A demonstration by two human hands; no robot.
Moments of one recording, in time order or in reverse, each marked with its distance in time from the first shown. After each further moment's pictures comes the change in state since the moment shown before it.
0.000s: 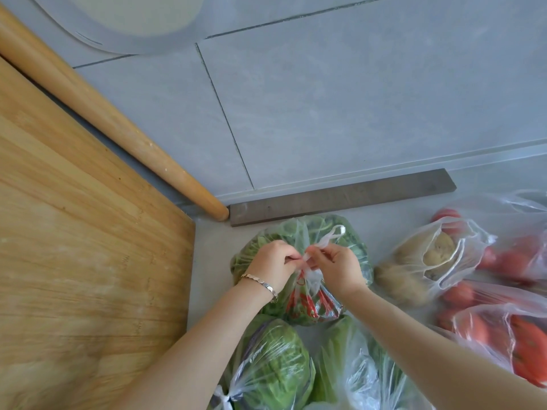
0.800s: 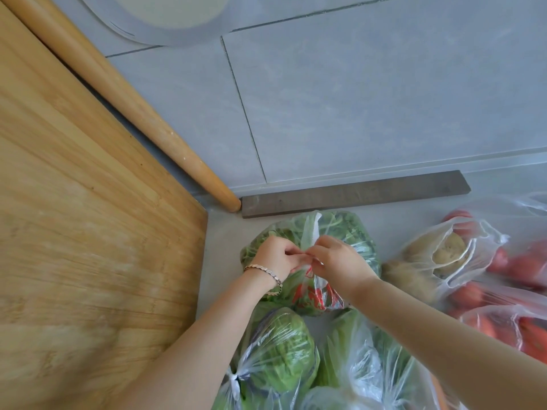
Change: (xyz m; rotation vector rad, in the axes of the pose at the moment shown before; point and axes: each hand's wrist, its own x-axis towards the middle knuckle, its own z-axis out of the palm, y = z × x) left_hand -0.011 -0.001 -0.005 -0.274 -0.066 -0.252; right_hand 0.001 -0.003 0.000 -0.773 -0.146 -0.738
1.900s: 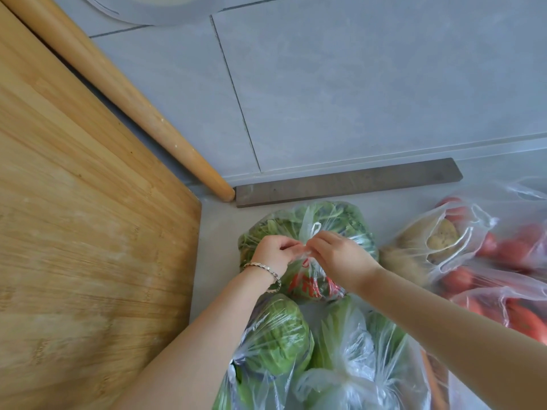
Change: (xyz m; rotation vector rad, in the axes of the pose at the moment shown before) left_hand -0.009 -0.007 0.016 -0.207 0.057 -0.070; right_hand -0.017 0.017 0.004 -0.085 0.071 -0.173
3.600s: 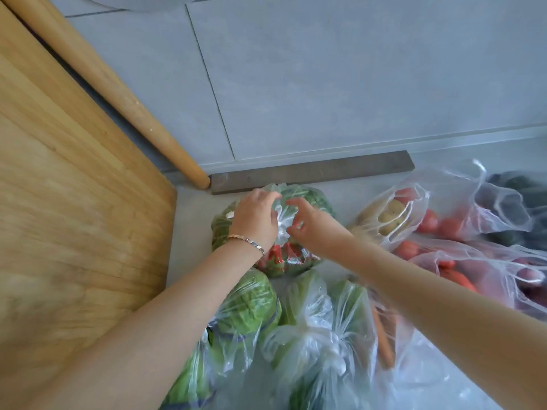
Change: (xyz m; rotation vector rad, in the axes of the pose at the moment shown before) left_hand -0.021 0.036 0.004 0.588 0.209 0.323; right_hand 0.004 -0.031 -0.058 0.303 -0.324 0.548
